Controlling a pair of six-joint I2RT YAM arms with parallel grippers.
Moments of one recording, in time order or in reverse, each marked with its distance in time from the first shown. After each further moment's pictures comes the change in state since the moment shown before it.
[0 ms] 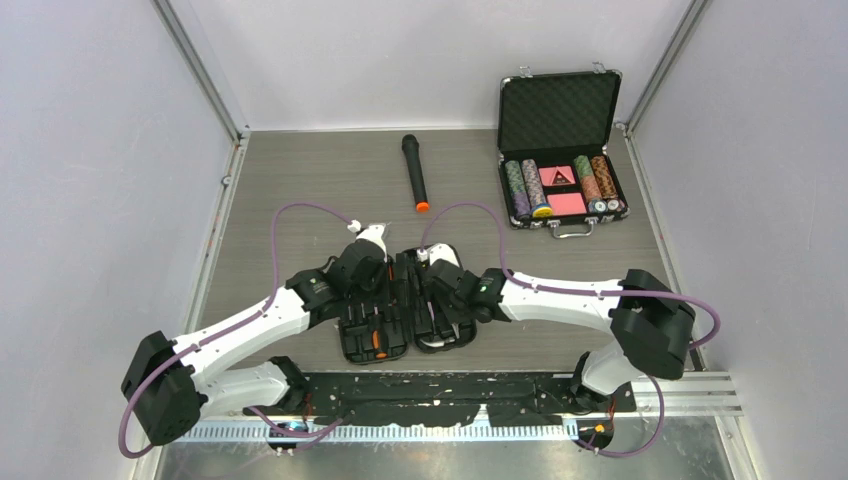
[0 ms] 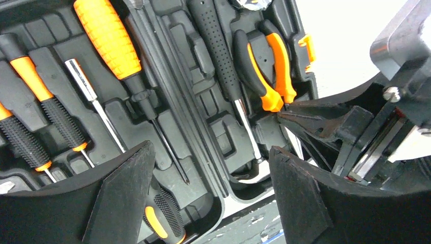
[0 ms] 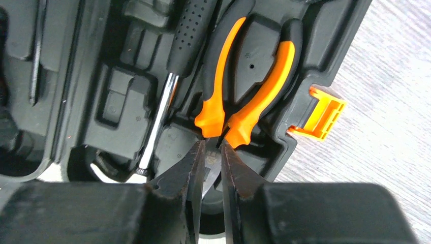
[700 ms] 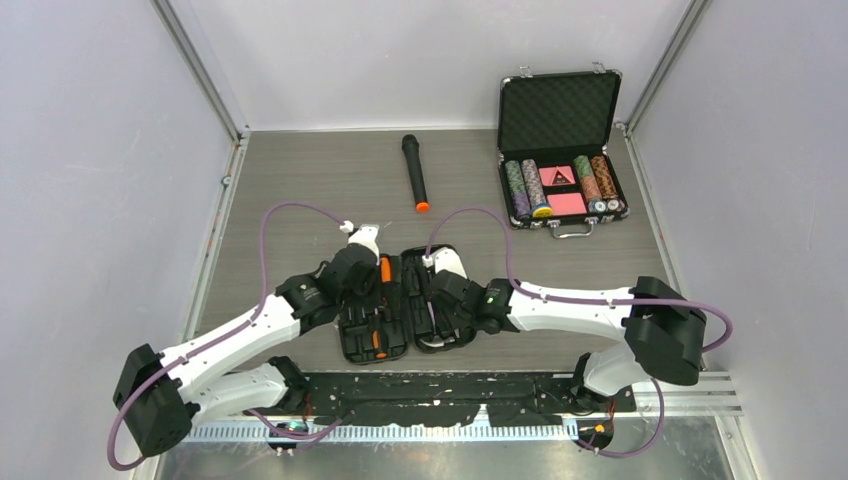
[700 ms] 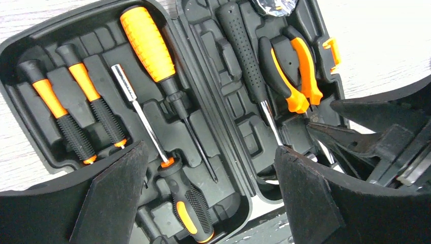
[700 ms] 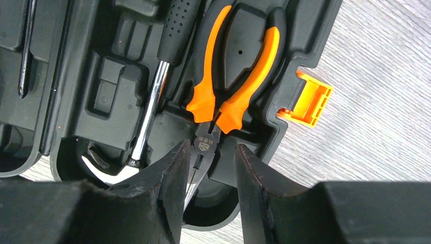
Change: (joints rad) left arm 0.000 -0.082 -0.019 -0.044 -0.089 0.082; right arm 0.023 -0.084 -0.069 0.024 0.070 0.034
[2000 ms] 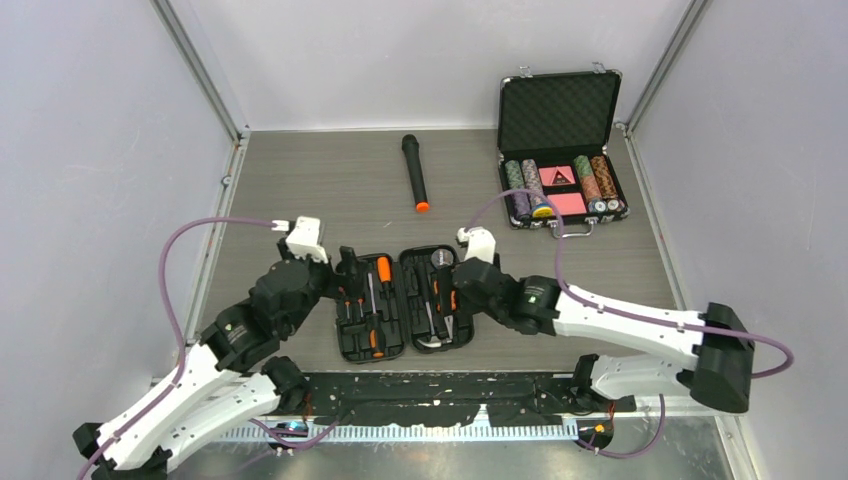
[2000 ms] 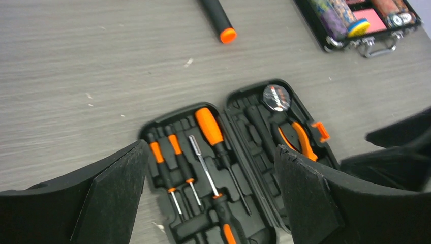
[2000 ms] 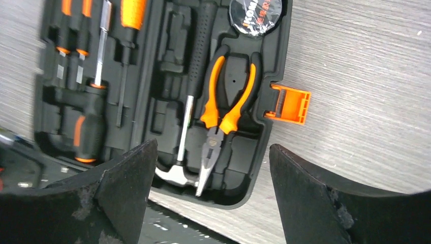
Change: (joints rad) left arm -0.001 -0.459 0.047 -0.064 -0.293 0.269; right arm -0.009 -0.304 -0.006 -0.029 0.044 0.254
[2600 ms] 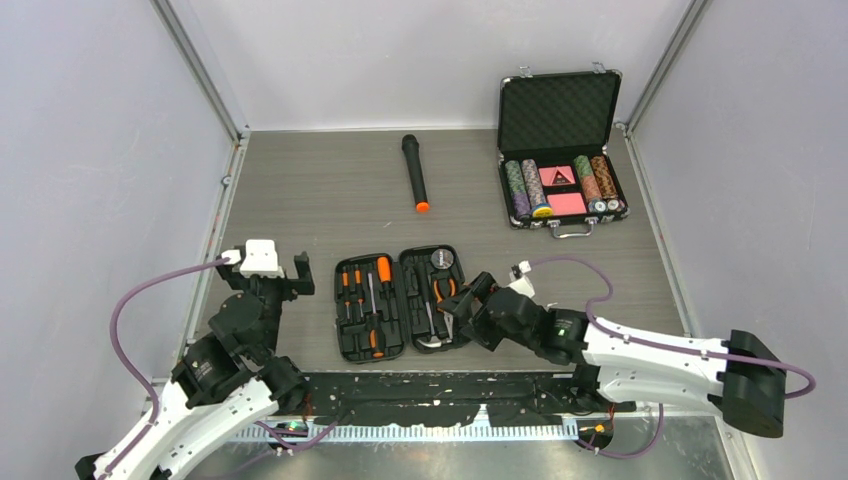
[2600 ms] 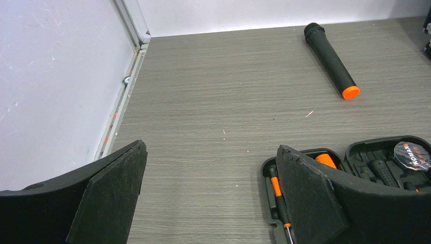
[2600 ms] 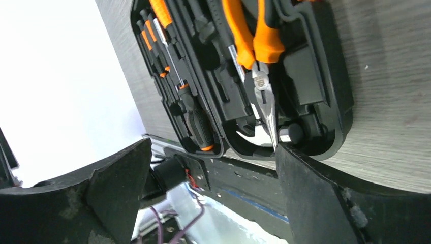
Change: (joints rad) left arm -0.004 -0.270 -0.080 0.046 -0.395 0.372; right arm 0.004 -0.192 -0.393 0.290 -0.156 0.921
